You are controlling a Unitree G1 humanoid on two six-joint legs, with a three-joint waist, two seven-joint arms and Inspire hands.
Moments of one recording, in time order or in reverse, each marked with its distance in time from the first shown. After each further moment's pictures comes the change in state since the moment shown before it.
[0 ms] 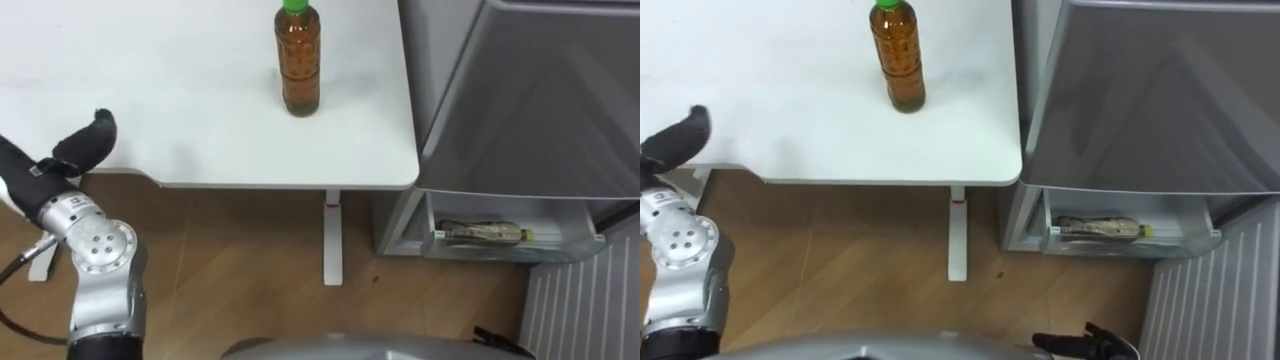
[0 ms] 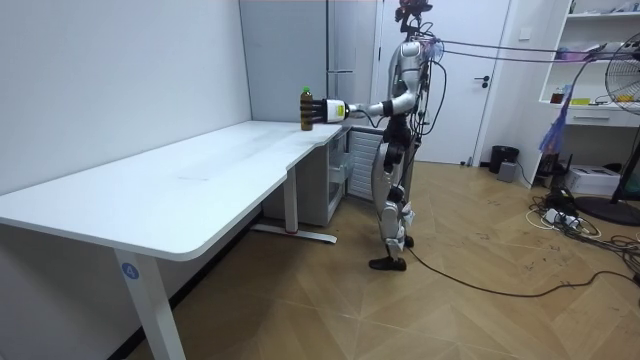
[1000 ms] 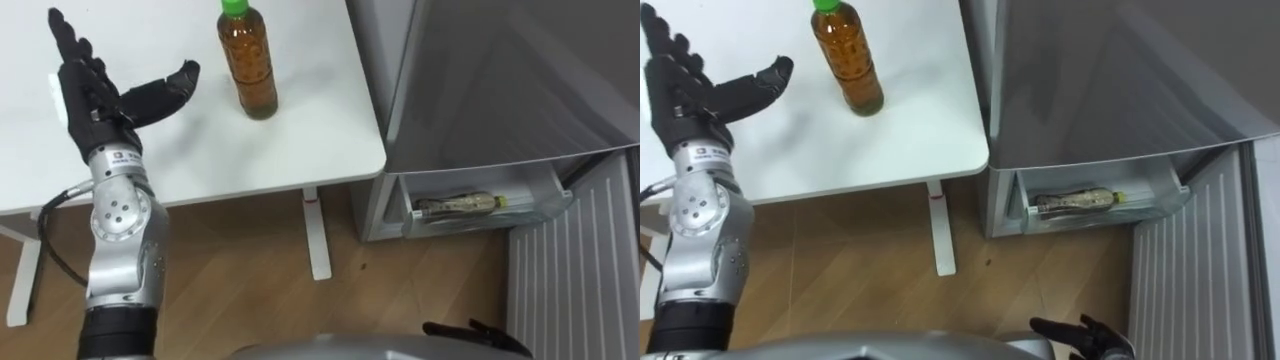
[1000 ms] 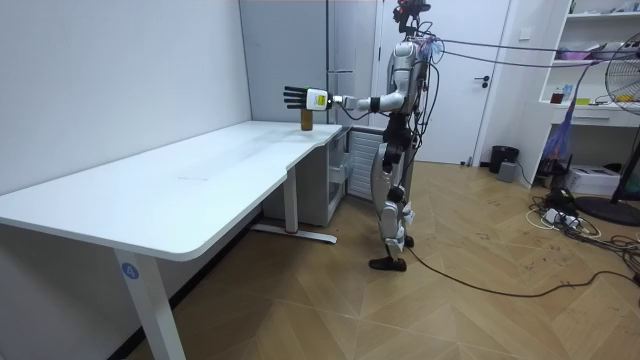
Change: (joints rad) left arm -0.103 -0.001 -0.071 -0.020 -0.257 0.058 -0.326; right arm -0.022 0.014 -0.052 0.048 0.086 0.008 0.020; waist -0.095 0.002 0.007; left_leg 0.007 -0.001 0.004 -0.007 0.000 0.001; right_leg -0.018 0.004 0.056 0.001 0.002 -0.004
